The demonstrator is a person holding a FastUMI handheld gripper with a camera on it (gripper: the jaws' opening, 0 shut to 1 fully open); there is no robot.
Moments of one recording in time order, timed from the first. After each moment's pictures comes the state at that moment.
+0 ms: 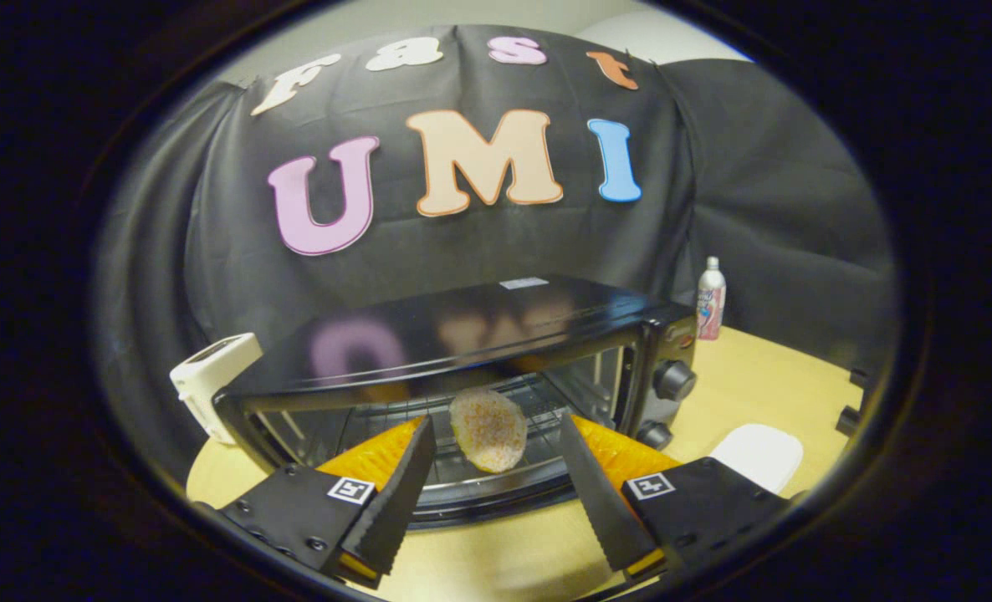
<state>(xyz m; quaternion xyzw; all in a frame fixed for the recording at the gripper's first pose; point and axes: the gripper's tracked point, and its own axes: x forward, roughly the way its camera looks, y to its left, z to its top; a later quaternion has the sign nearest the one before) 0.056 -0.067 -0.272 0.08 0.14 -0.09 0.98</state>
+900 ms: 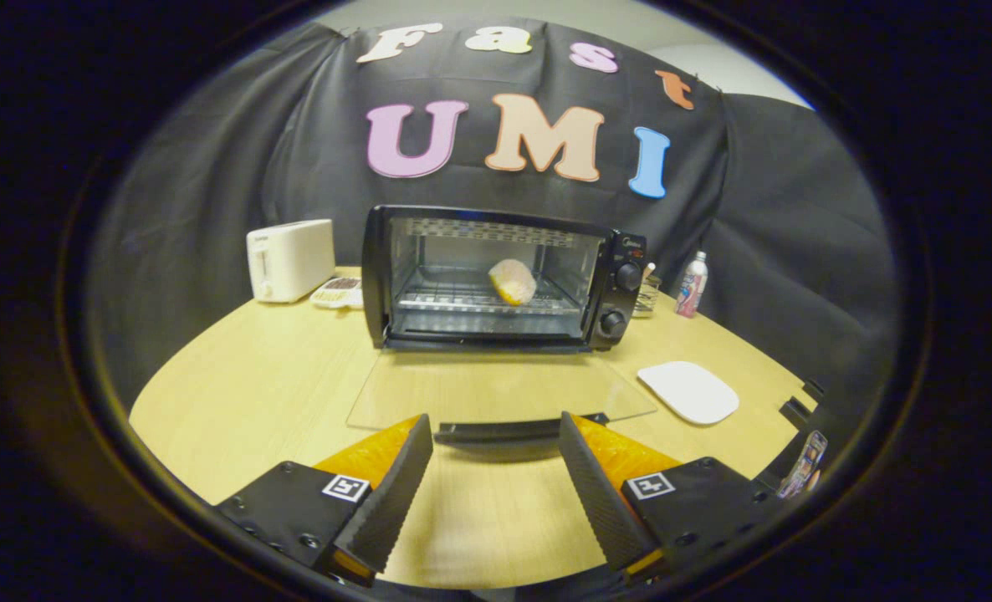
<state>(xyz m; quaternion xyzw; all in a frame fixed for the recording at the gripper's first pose) -0.148 -0.031 -0.343 -0.03 0.21 -0.04 0.98</state>
